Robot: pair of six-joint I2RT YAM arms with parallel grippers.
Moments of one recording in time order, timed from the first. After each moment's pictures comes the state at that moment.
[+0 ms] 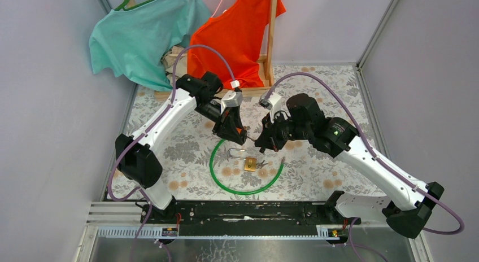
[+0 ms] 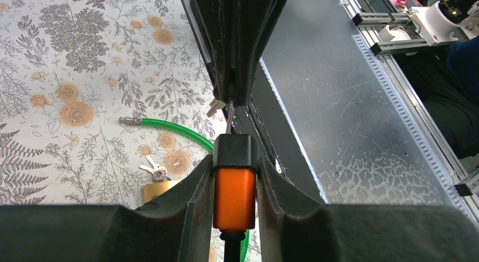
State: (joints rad) left arm -0.48 1.68 1.64 -1.43 1.36 1.16; right arm 0.82 1.14 1.26 -0.72 -0.36 0.18
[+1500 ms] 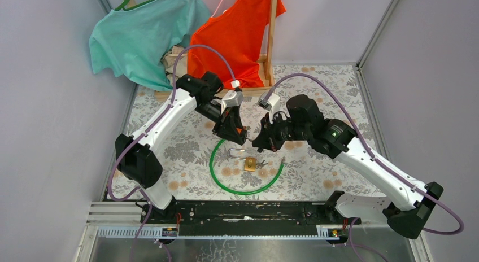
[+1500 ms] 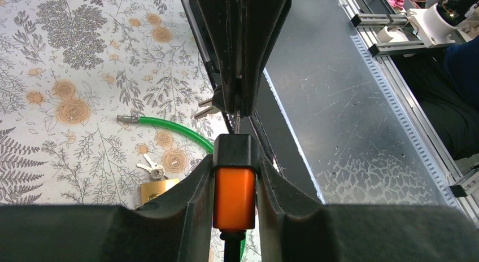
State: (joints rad) left arm -0.48 1.68 1.64 -1.43 1.36 1.13; right arm 0.82 1.14 1.22 -0.65 -0.39 0.19
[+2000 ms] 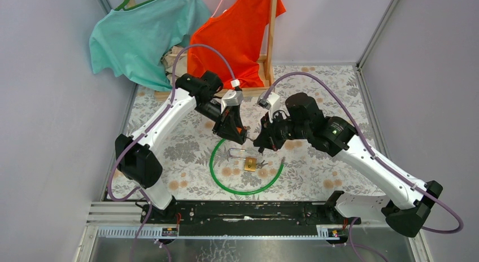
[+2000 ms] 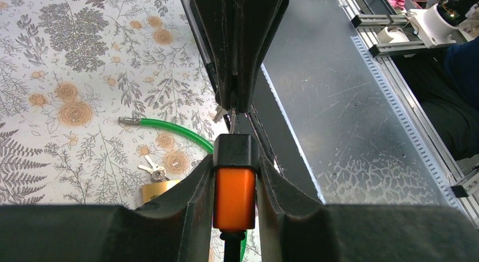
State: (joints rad) left arm -0.48 1.68 1.65 -1.43 1.36 1.13; right arm 0.82 1.15 1.27 -0.71 -0.38 0.17
